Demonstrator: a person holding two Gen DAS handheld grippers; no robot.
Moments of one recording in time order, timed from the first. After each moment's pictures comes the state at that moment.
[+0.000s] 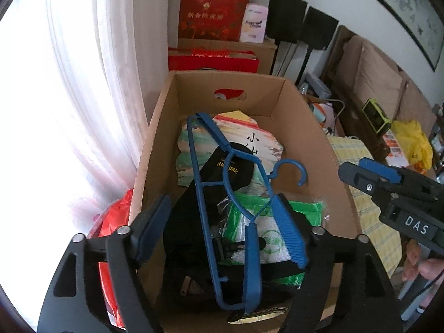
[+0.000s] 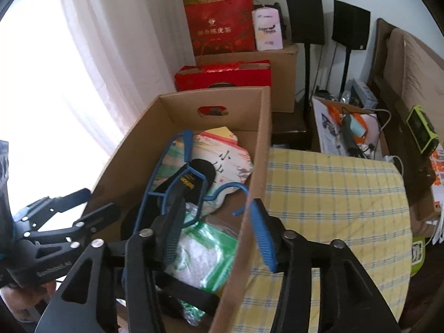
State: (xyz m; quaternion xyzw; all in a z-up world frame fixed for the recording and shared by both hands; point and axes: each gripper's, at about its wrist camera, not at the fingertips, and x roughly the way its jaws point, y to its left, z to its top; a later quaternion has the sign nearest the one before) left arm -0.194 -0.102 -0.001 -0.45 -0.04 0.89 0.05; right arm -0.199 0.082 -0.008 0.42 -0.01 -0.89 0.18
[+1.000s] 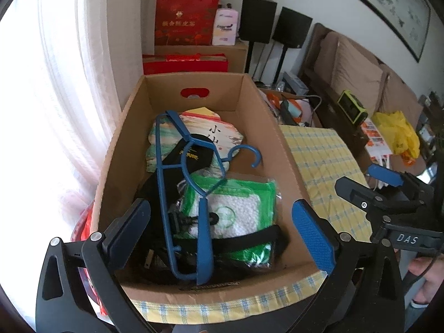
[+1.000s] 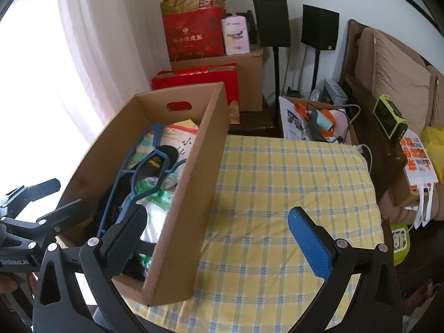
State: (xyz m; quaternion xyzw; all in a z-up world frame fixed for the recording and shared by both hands) left arm -0.143 -0.057 0.013 -0.43 -0.03 0.90 0.09; right arm -0.145 0.147 -0.008 0.41 0.00 -0.90 0.14
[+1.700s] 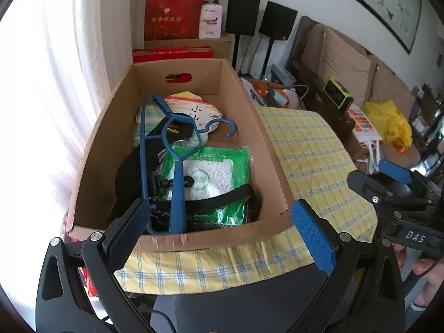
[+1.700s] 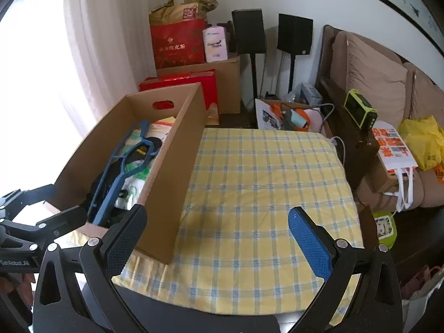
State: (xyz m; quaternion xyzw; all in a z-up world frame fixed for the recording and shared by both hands) left arm -0.089 -0.033 0.005 -0.43 -0.03 0.89 0.10; right arm -0.077 0.179 -0.006 0.38 0.00 -0.92 0.09
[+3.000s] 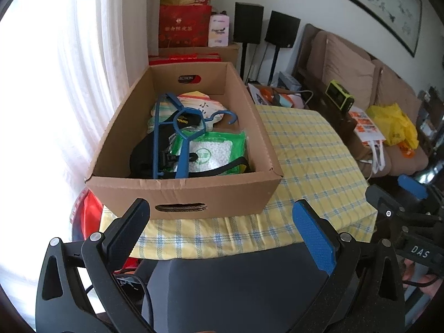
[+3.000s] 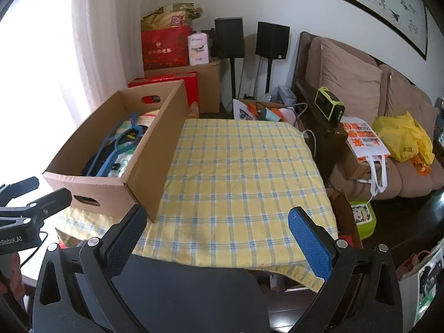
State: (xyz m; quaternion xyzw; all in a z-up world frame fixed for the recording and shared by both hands) left arm -0.018 -0.023 0.008 -0.41 -0.02 0.91 0.07; right arm 0.002 0.199 -0.010 0.36 0.01 -0.93 0.04
